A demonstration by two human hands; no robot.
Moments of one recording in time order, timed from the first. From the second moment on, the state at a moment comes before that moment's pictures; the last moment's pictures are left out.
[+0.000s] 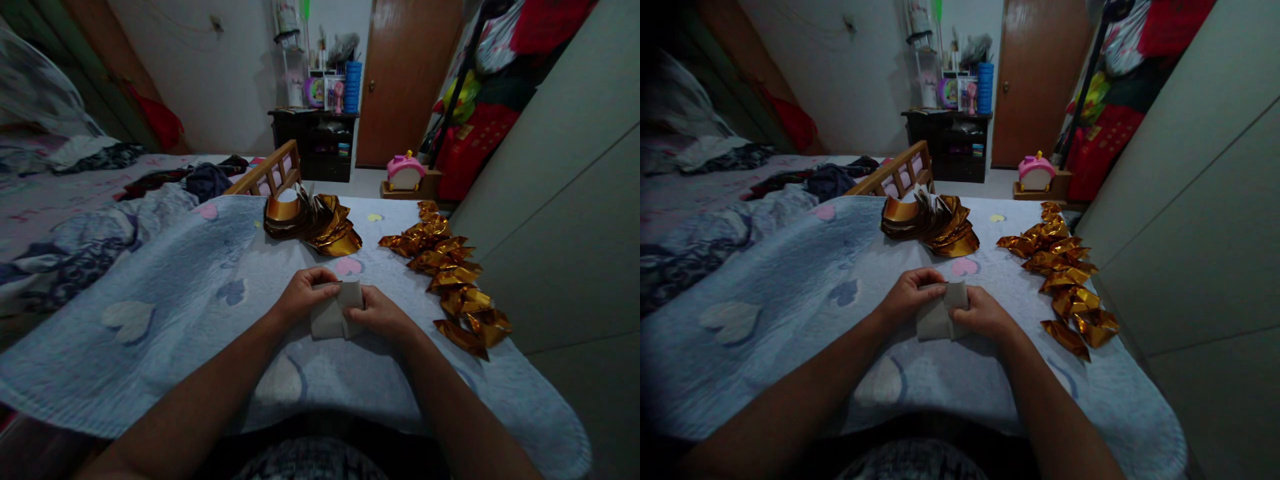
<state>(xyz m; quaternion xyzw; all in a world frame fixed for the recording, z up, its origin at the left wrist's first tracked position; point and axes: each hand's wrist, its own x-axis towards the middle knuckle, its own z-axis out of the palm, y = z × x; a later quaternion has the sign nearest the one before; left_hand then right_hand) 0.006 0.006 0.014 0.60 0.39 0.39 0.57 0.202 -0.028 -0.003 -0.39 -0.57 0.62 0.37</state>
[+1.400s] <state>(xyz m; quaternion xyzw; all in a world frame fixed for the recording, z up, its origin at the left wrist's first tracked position) 0.006 0.012 0.010 0.49 0.42 0.43 0.63 0.203 -0.026 0.012 -0.44 -0.46 0.52 0.58</state>
